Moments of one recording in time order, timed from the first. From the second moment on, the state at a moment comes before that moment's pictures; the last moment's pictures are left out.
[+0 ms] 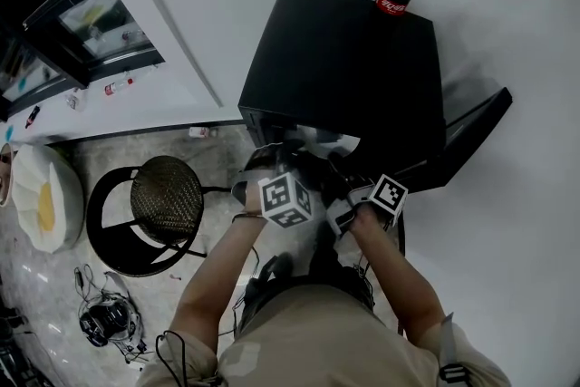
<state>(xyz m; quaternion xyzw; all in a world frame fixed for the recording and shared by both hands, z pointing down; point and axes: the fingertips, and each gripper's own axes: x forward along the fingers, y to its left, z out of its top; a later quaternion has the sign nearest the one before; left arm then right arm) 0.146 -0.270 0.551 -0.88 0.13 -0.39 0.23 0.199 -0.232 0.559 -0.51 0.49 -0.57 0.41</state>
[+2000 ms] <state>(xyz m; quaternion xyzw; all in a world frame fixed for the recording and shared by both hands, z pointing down) 0.176 -0.288 0.551 -0.88 0.16 -0.39 0.21 0.215 -0.243 0.559 -0.55 0.54 -0.54 0.35</state>
